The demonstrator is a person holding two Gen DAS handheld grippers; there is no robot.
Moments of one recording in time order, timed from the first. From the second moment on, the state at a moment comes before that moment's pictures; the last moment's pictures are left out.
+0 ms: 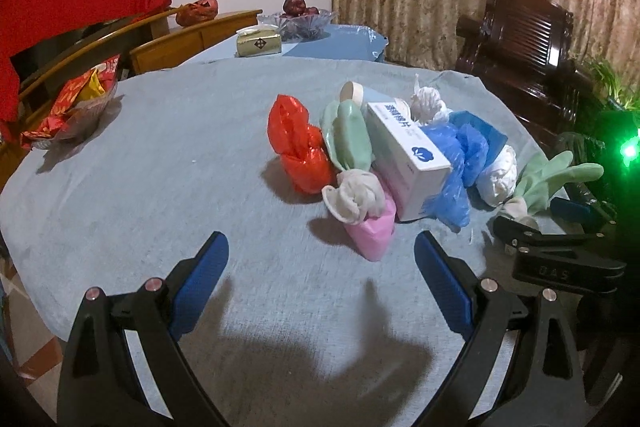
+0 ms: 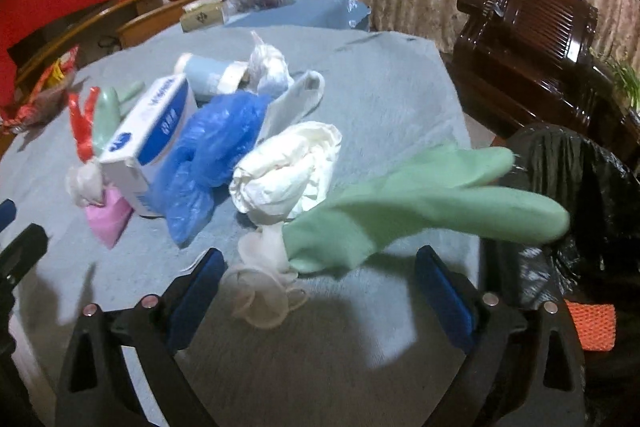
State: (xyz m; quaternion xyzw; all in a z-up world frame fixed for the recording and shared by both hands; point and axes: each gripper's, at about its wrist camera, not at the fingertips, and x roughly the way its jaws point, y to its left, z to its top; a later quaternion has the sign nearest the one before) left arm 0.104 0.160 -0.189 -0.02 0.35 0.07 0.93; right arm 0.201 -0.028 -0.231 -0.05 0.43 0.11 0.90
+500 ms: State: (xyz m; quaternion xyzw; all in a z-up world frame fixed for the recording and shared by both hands) left arm 0.107 0.148 -0.196 -0.02 0.36 0.06 0.93; right arm 0.165 -0.044 -0.221 -0.10 0.44 0.13 0.88
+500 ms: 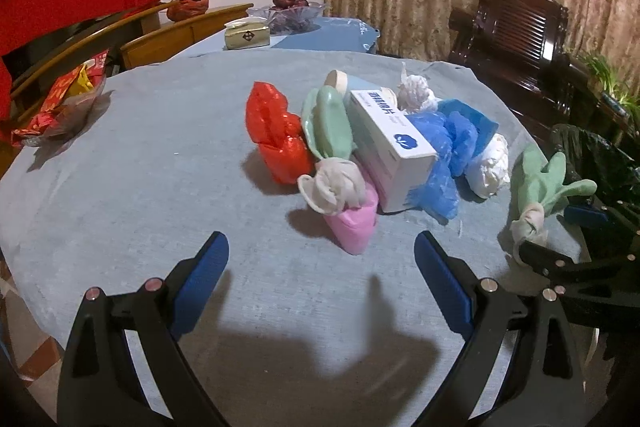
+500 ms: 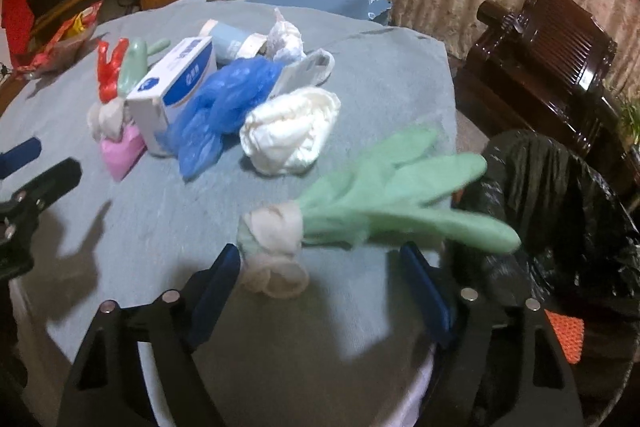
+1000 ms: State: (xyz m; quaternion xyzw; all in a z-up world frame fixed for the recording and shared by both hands) left arm 0.111 0.149 -0.198 -0.02 0.36 0.06 0.93; right arm 0.206 -0.046 -0.223 -0.01 0.46 0.13 0.88
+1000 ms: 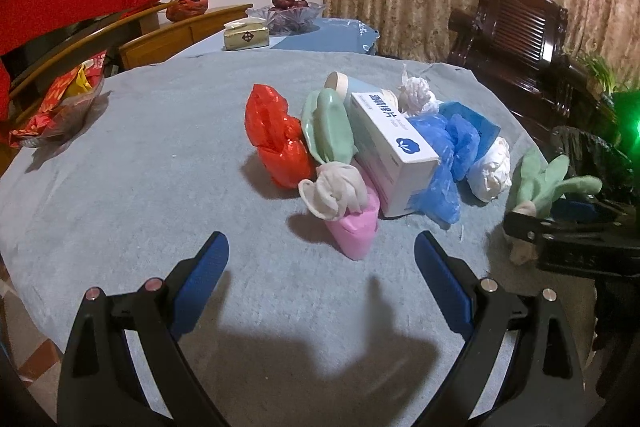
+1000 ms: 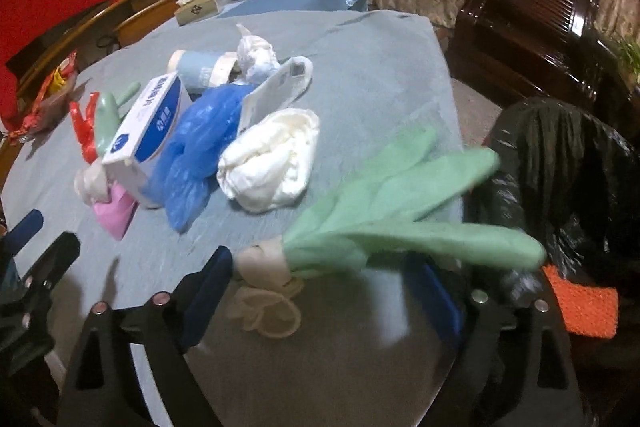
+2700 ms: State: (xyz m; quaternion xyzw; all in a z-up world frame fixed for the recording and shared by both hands) left arm 0.126 0.132 -0.176 -0.03 0.34 0.04 0.94; right arm 0.200 -0.078 -0.174 0.05 0.45 0.22 0.87
